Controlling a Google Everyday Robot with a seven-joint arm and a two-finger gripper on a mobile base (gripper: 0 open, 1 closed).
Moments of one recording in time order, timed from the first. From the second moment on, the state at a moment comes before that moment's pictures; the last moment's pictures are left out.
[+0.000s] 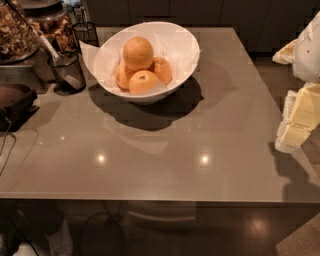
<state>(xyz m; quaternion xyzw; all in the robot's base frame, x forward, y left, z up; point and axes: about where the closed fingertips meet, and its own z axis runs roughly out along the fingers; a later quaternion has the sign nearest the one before) 0.438 -0.217 0.976 -0.60 0.78 -0.03 0.16</state>
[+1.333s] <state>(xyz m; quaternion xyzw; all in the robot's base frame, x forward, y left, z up) 0.529 -0.197 1.000 -0.44 0.82 0.07 0.35</state>
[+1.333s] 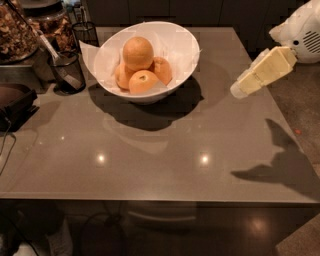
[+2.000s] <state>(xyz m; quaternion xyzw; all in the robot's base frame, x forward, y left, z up) 0.540 -0.169 0.985 -0.45 0.81 0.09 0.38</state>
